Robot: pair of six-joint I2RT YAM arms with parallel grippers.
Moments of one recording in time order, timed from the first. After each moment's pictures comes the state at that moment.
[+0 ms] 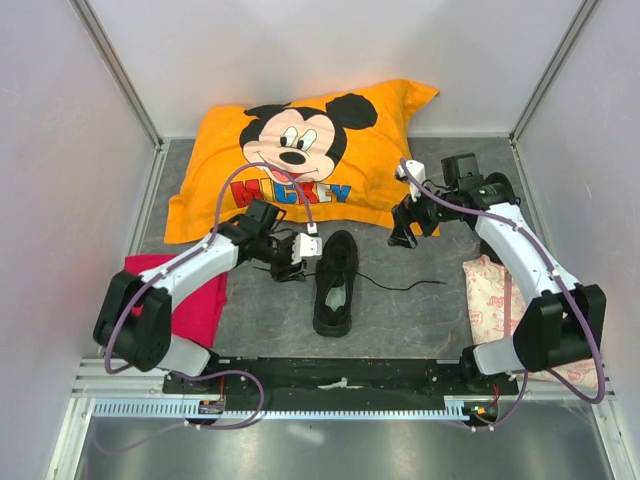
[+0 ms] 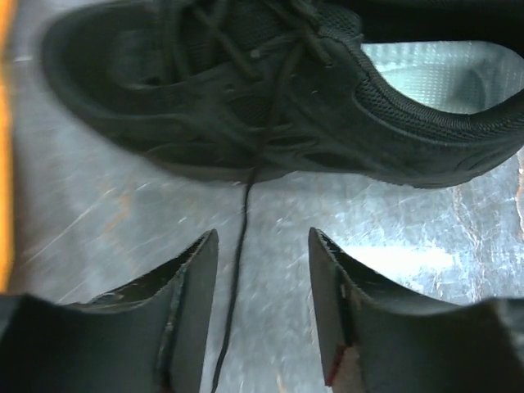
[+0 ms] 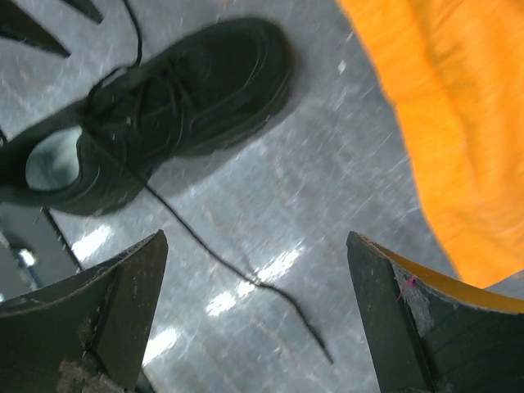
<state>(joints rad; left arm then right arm) -0.48 1.42 0.90 -0.51 0.68 0.95 0.20 1.42 1.22 -0.74 -0.66 -0.44</state>
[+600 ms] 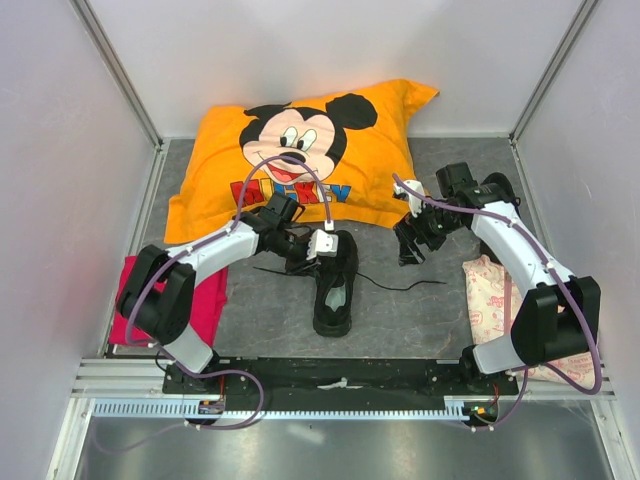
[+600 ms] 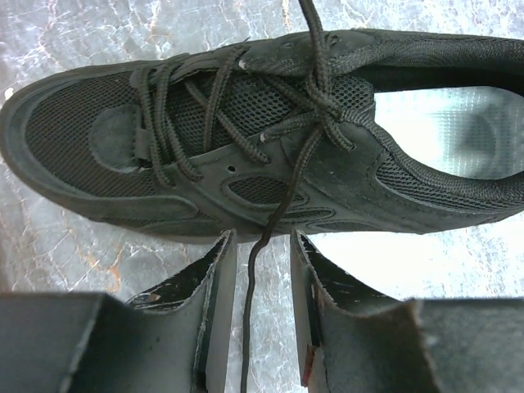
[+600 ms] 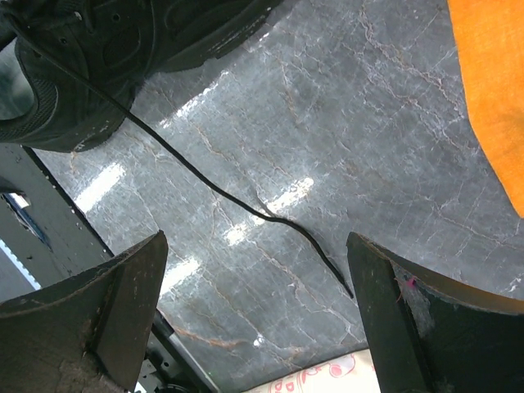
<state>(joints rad) -0.55 1.62 1.03 -0.52 0.73 0.97 0.21 1.46 1.21 -0.96 -0.54 -0.51</state>
